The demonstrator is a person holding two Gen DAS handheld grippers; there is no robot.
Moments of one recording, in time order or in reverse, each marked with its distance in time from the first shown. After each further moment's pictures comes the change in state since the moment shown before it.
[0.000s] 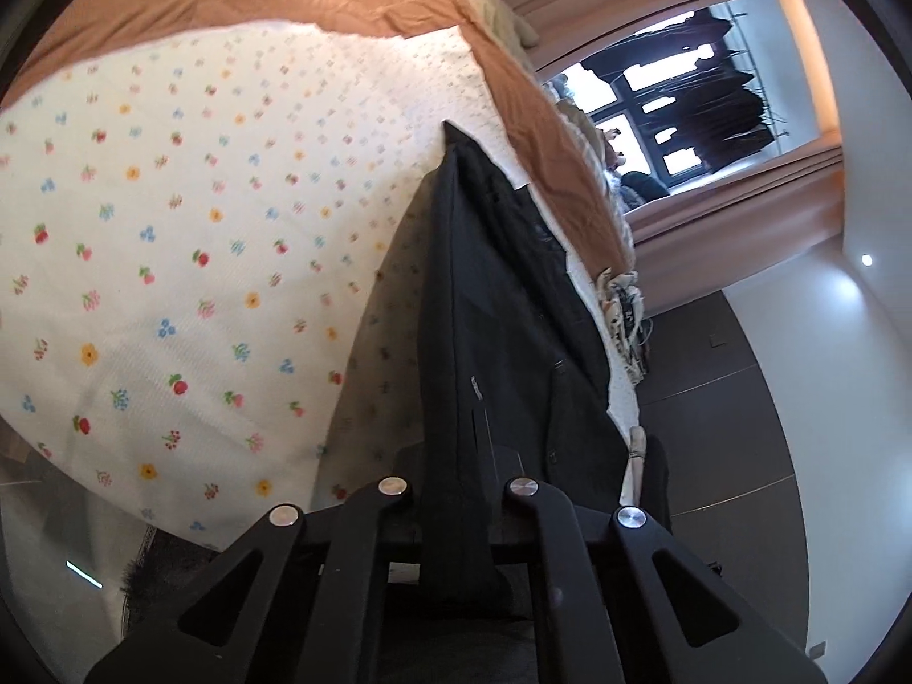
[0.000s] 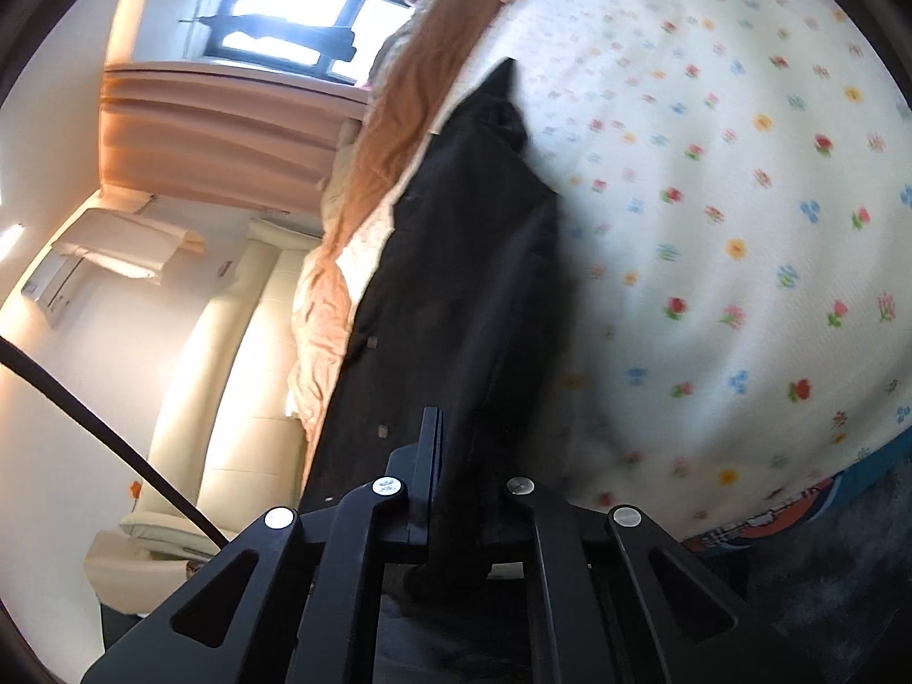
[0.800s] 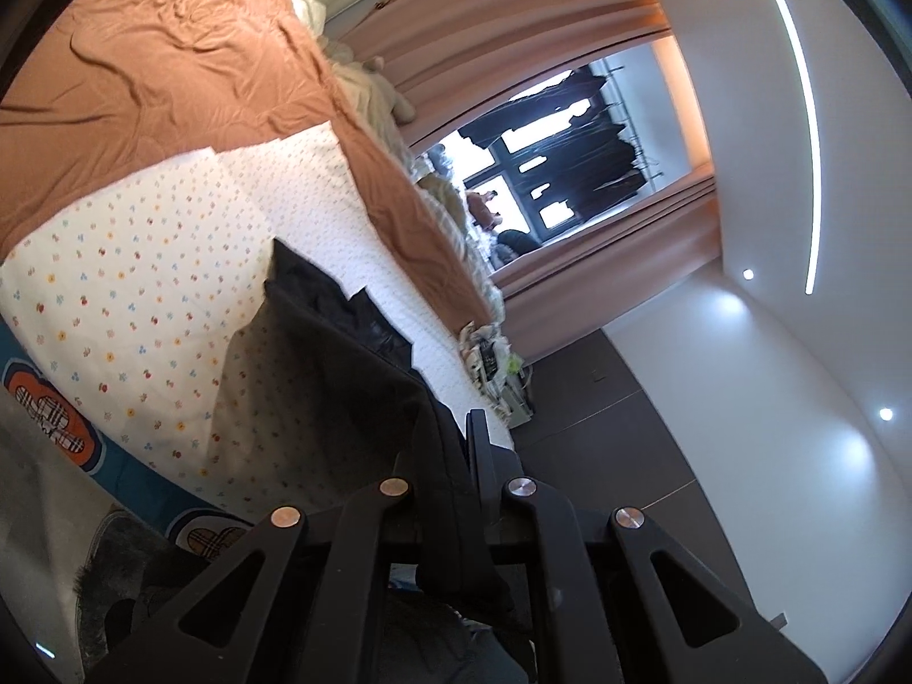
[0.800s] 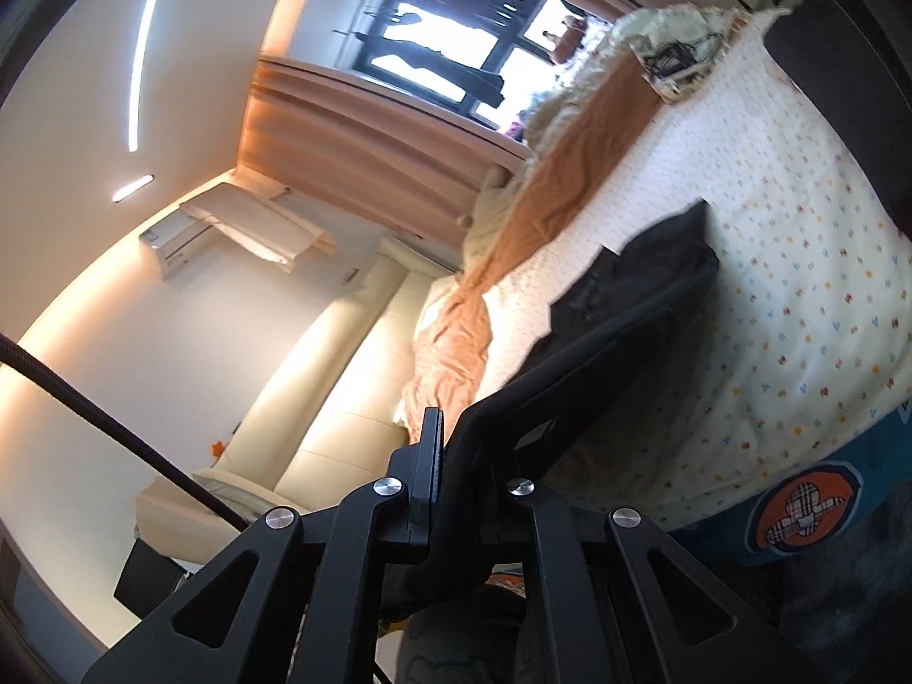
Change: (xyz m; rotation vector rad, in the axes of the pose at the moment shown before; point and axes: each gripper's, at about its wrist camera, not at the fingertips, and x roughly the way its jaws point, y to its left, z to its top) left arm -0.166 -0.077 -0.039 0.072 -0.182 -0.283; right arm -0.156 0.109 -0.049 -0.200 -0.134 0.233
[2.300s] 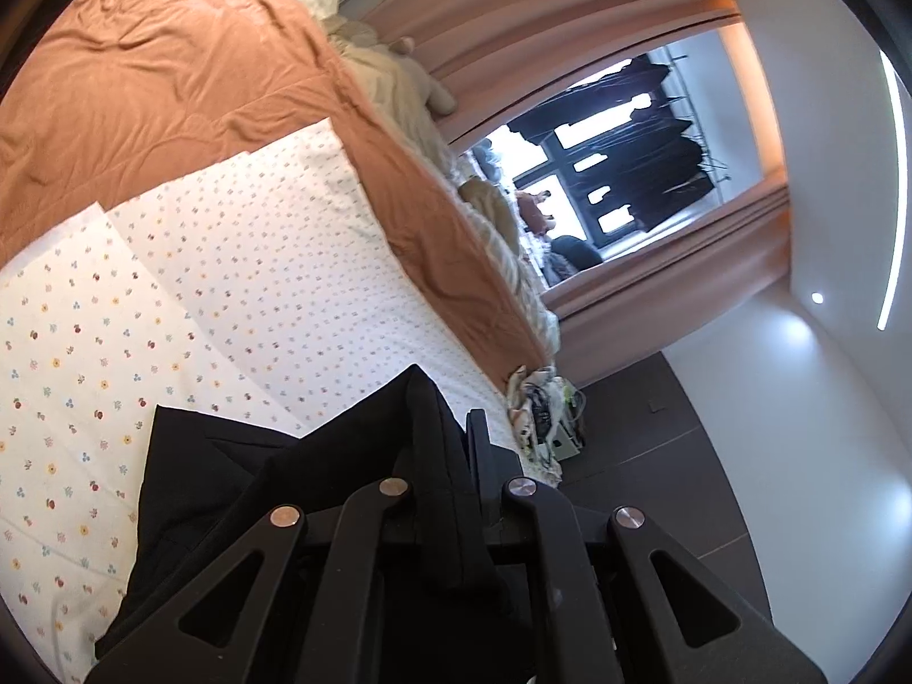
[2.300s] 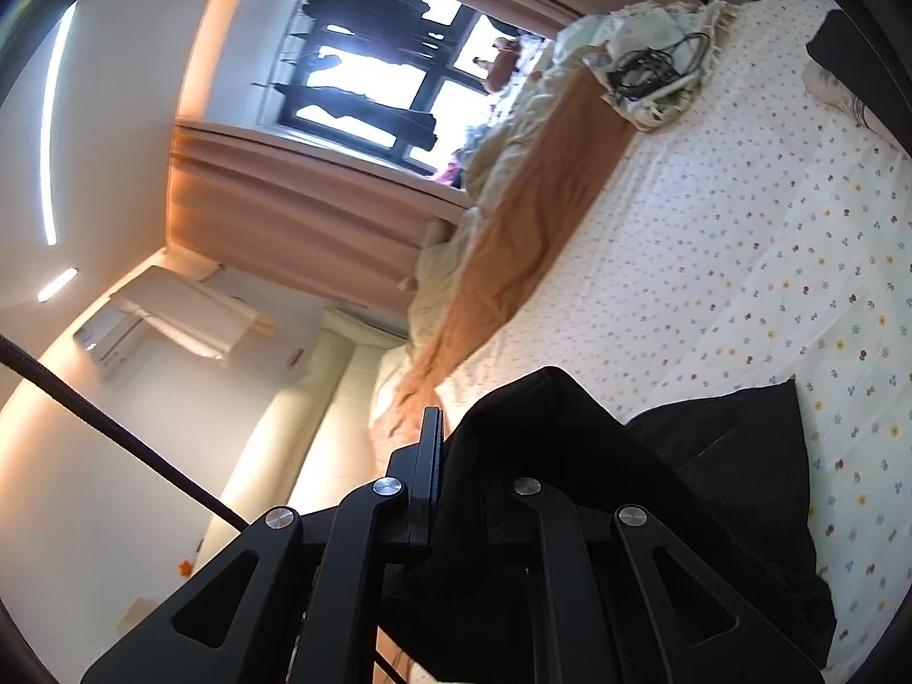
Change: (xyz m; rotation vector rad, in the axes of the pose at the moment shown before) left arm 0.268 0.029 0.165 -0.037 0.042 0.158; right arm 0.189 -0.055 0.129 0.154 -0.055 -0.165
